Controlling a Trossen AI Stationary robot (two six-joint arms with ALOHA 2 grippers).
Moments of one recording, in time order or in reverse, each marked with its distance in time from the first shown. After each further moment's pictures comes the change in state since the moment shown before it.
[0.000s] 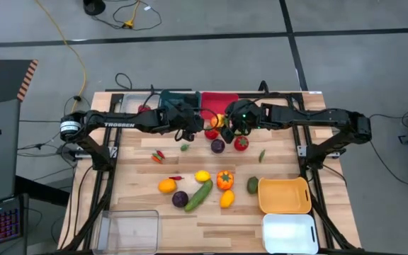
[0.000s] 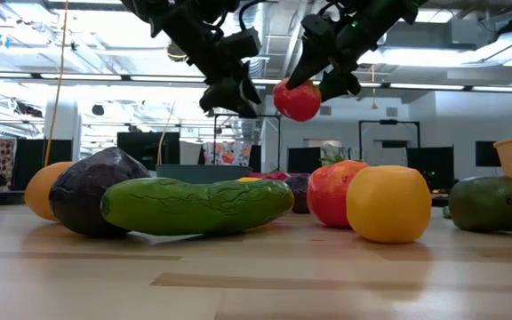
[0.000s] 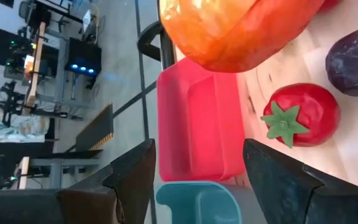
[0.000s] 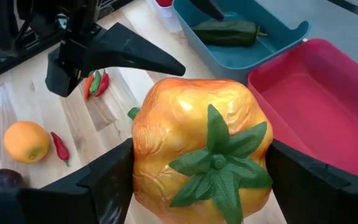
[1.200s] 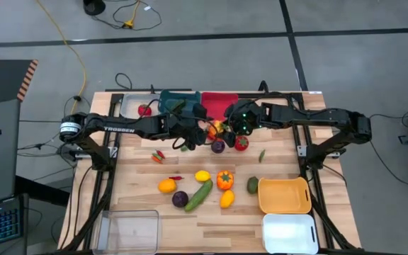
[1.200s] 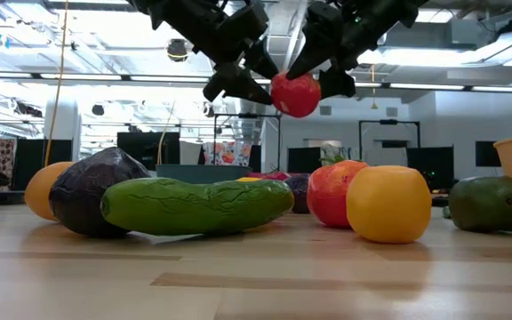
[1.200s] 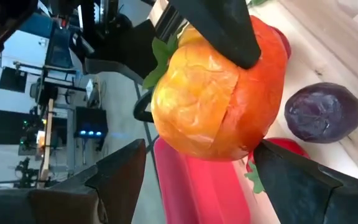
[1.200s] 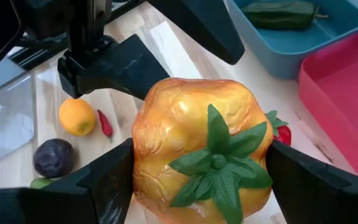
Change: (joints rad) left arm -0.092 0.000 0.000 0.093 0.111 0.182; right arm 0.001 0.000 0.000 0.001 -0.196 -0.009
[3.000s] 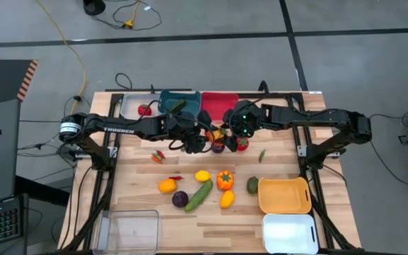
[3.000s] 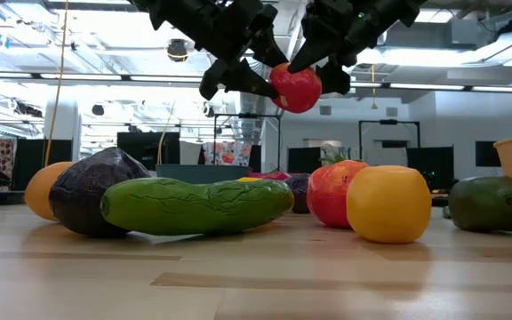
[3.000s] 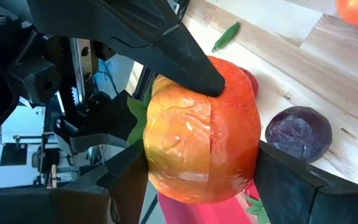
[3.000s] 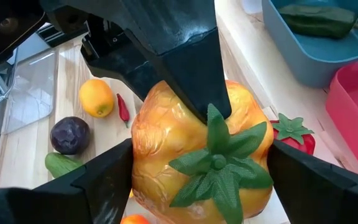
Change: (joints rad) left arm -0.025 0.000 0.000 0.009 0.177 0.200; right arm 0.001 0.000 0.000 0.013 -0.061 -0.095
